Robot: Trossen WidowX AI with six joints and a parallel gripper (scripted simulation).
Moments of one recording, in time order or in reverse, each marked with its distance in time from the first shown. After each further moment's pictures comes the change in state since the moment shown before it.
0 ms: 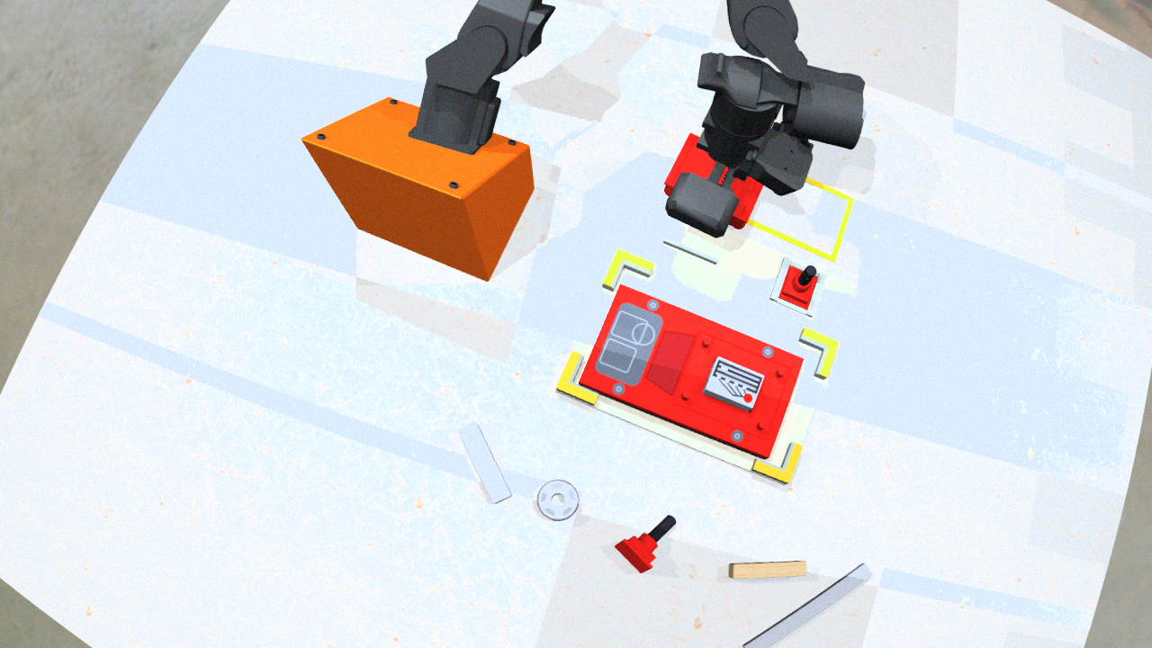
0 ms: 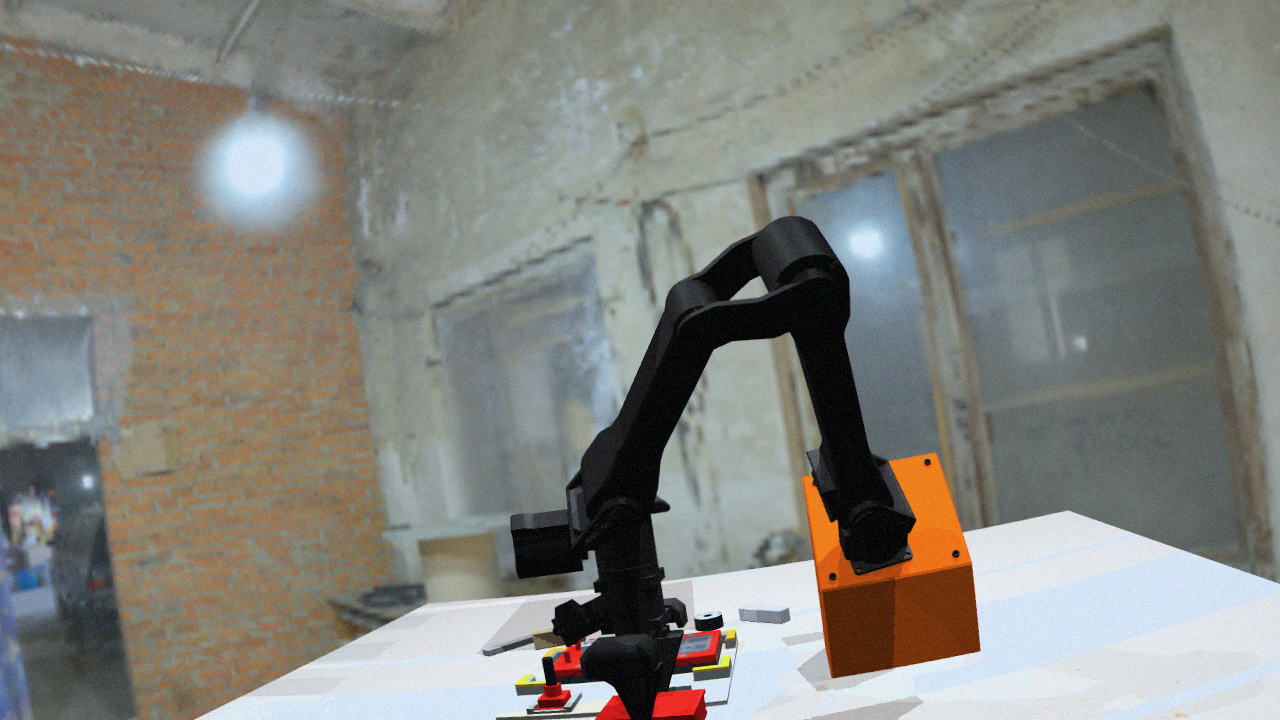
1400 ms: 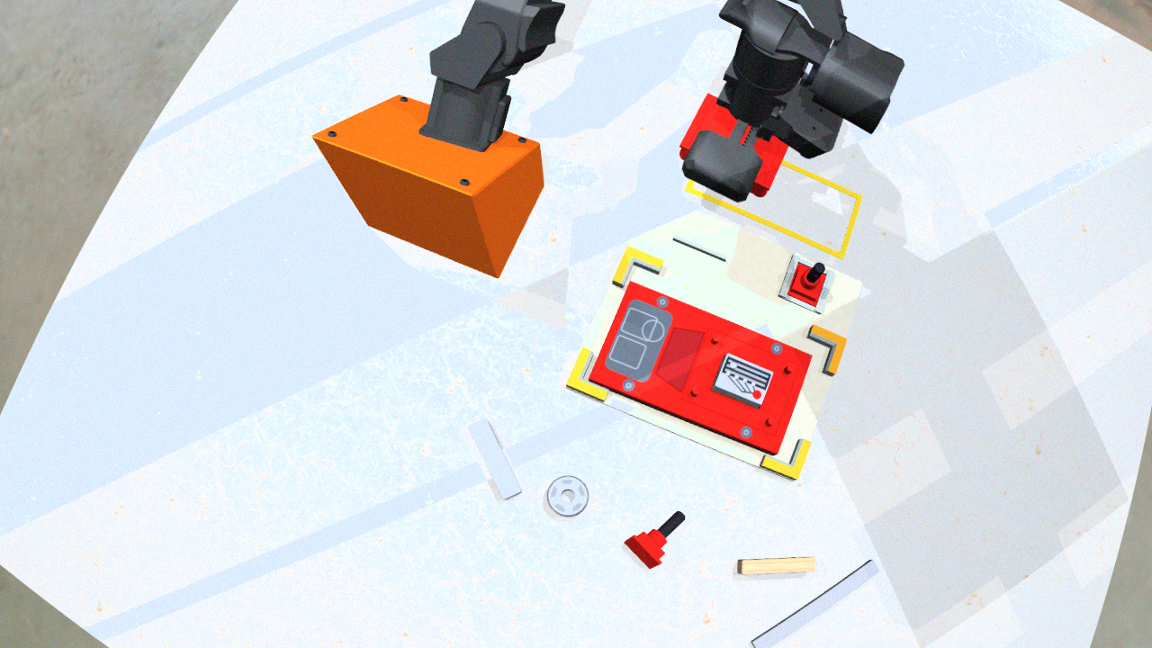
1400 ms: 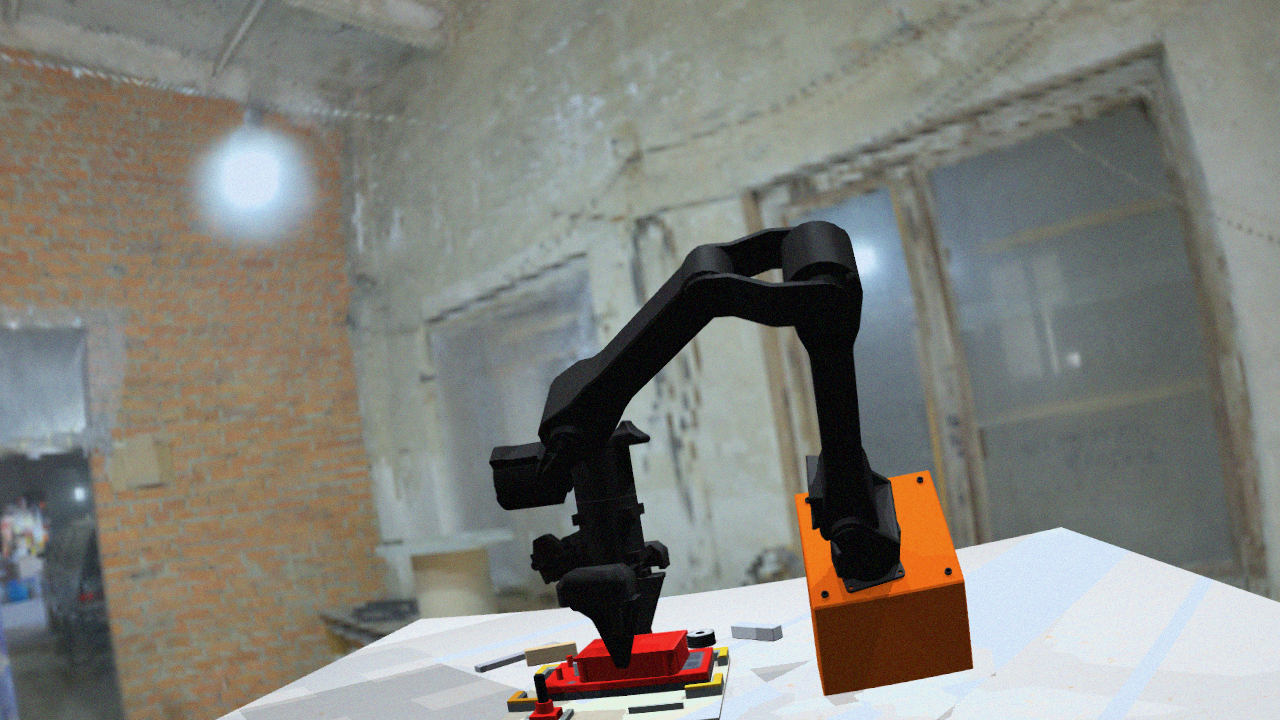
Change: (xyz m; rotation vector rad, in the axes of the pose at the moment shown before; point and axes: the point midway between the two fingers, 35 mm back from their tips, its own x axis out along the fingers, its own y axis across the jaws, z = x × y) arm -0.081 -0.002 0.000 0.010 0.010 -0.005
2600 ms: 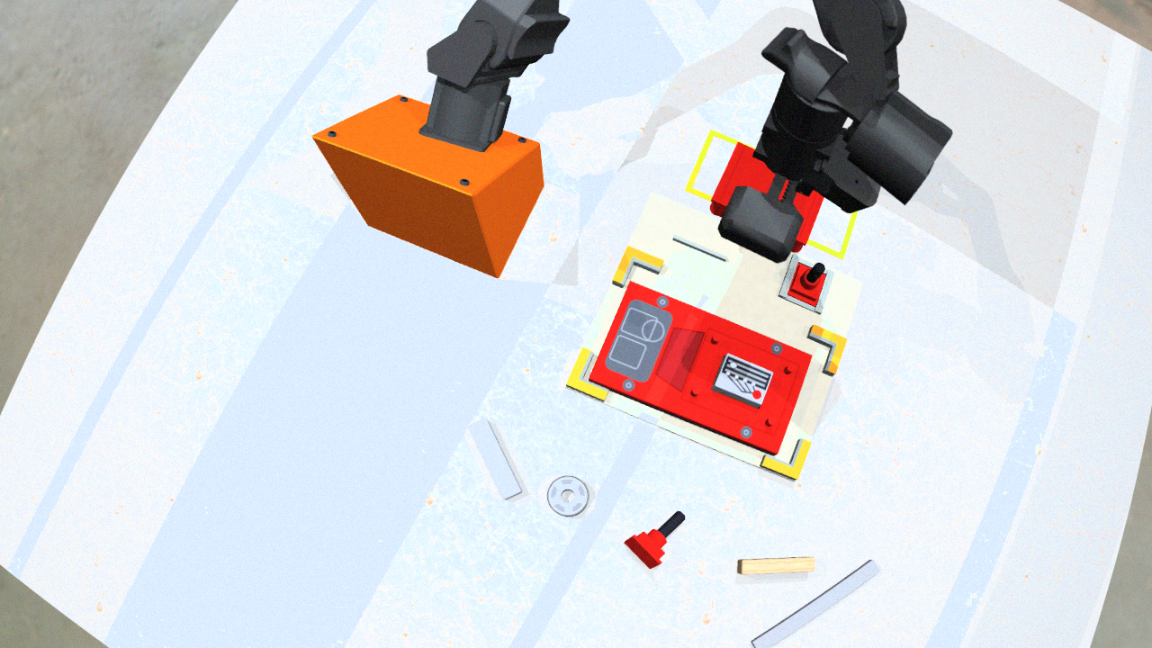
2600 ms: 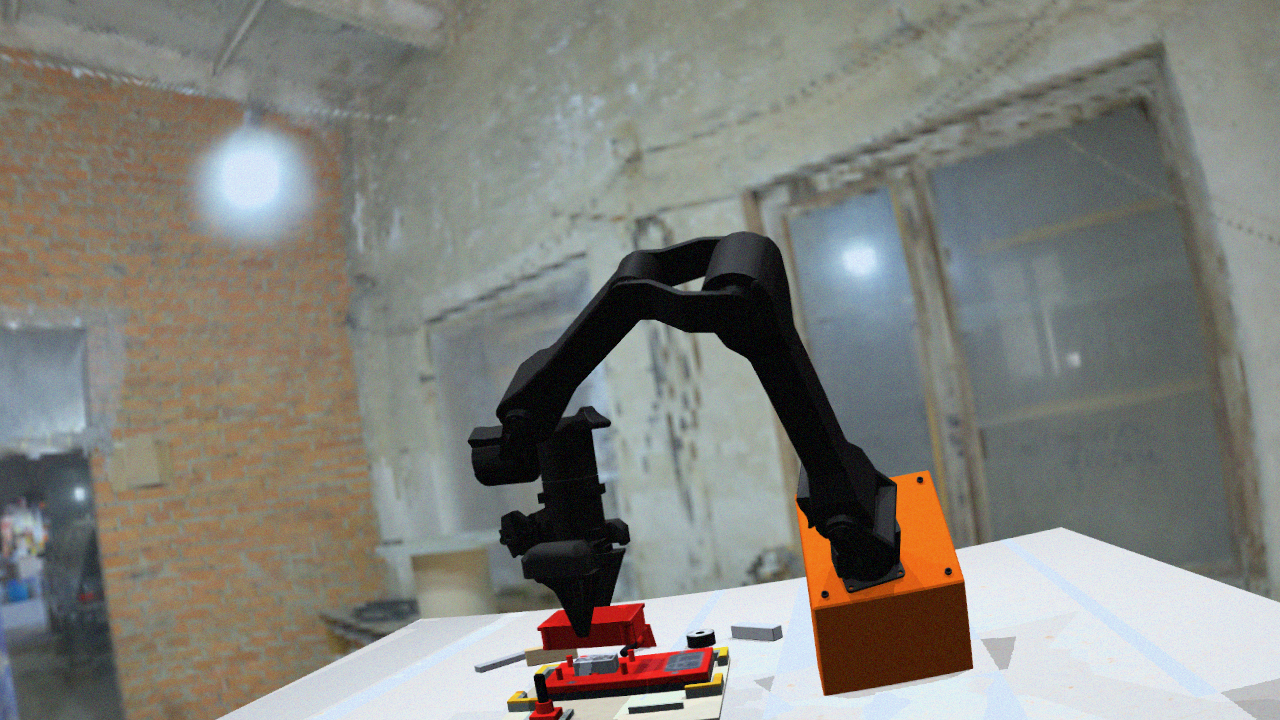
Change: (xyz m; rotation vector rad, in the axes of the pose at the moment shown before) arm -0.023 -0.048 0.050 -0.023 -0.024 -0.034
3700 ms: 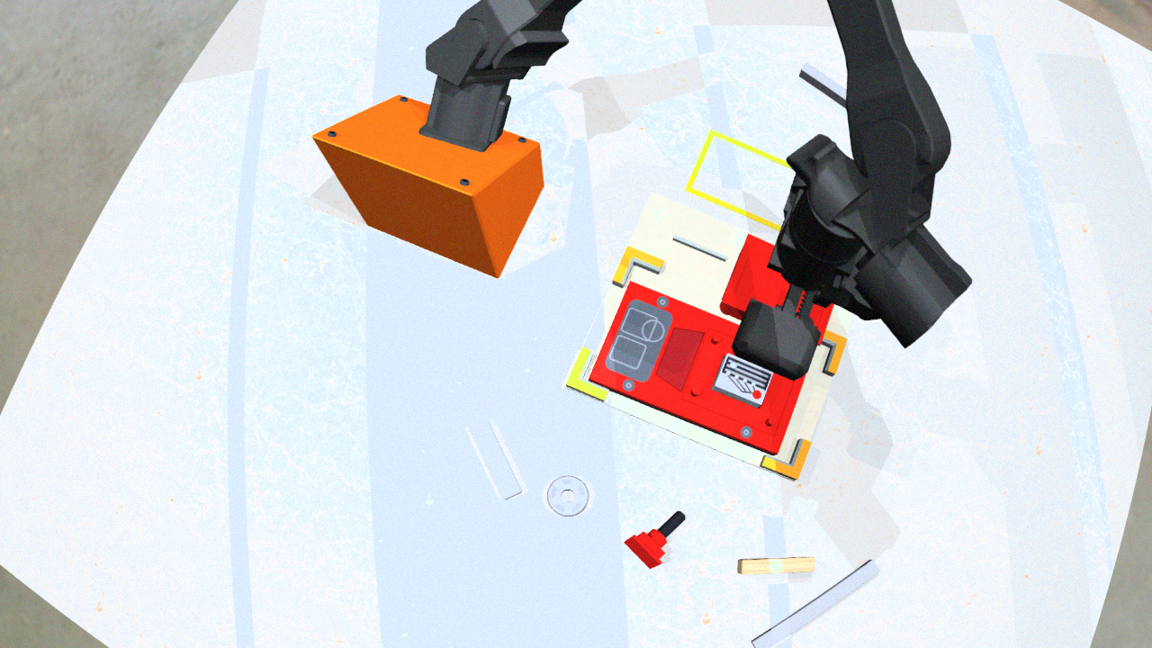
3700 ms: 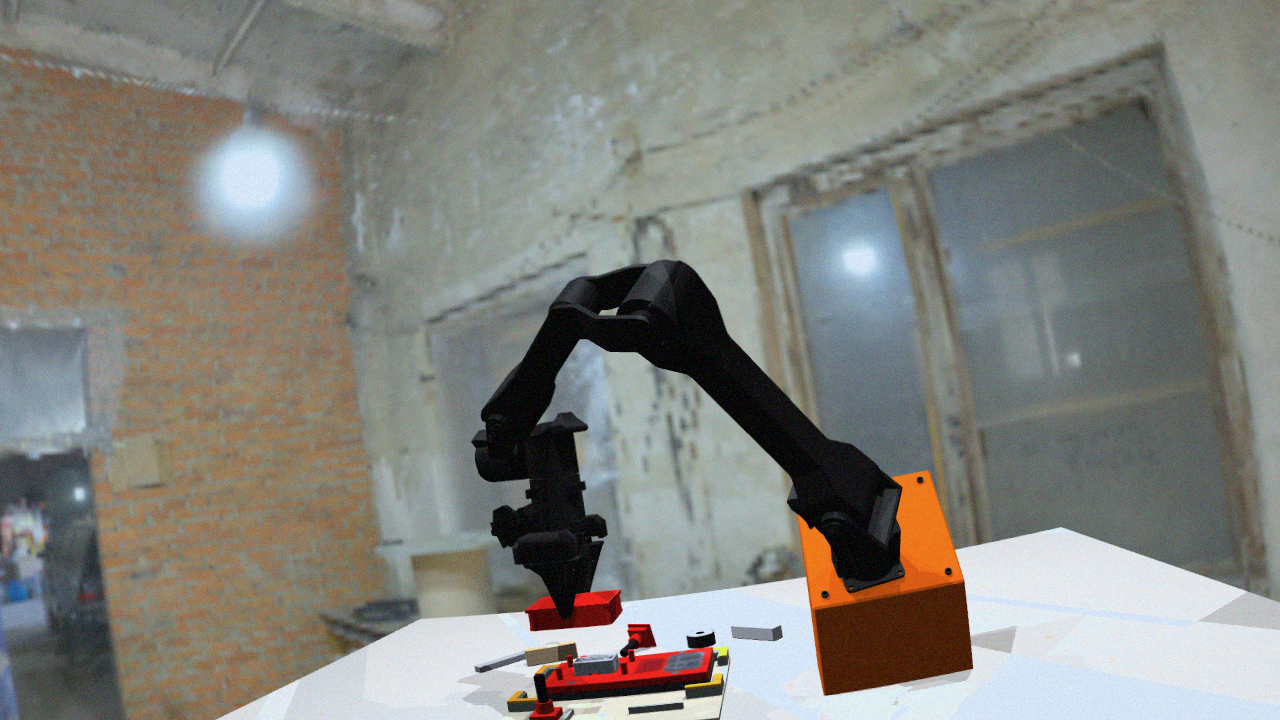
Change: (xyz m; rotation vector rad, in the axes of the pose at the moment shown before) arm 0.000 -0.084 0.045 -0.042 0.001 0.008
